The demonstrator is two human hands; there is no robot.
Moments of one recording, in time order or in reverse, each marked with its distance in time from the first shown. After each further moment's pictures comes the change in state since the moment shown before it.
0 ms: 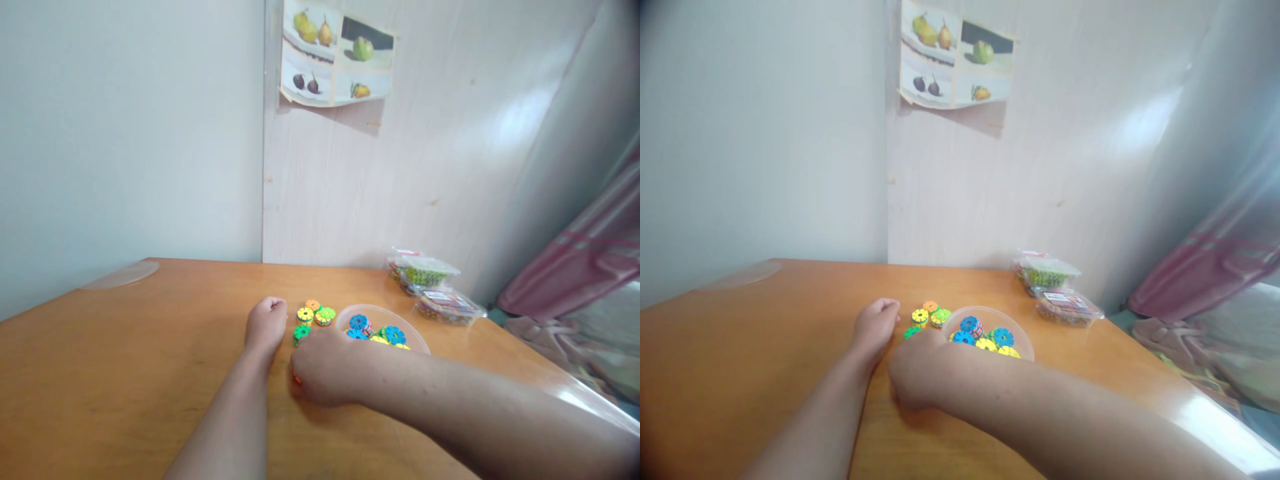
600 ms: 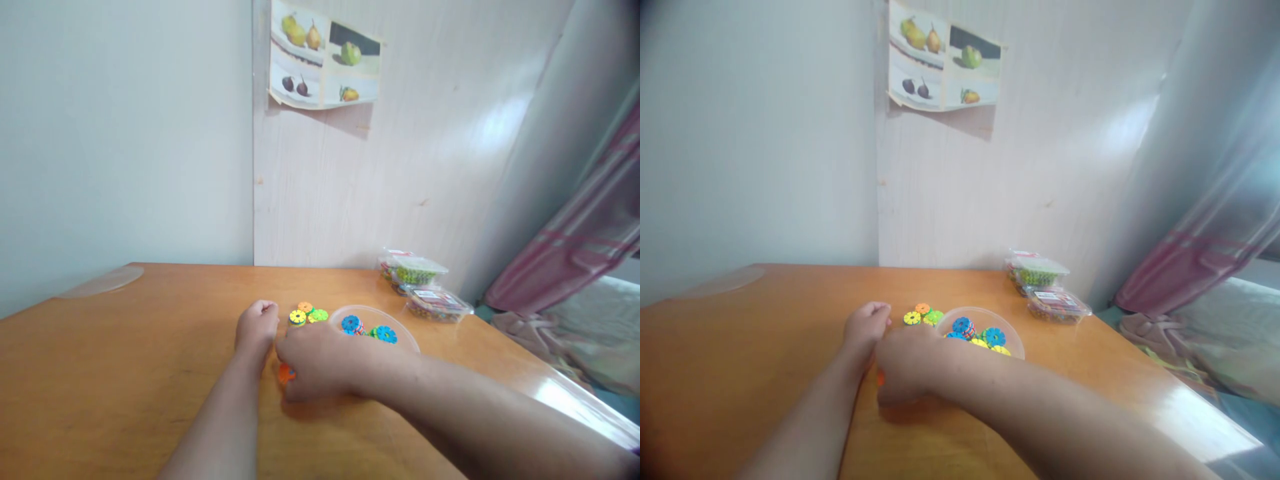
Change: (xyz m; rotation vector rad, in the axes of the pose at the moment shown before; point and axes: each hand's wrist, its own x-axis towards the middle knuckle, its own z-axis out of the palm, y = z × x) left_hand 0.001 0.002 -0.001 -0.011 -0.016 -0.020; right_hand -0.005 0.015 -0.007 0.233 0.166 0.001
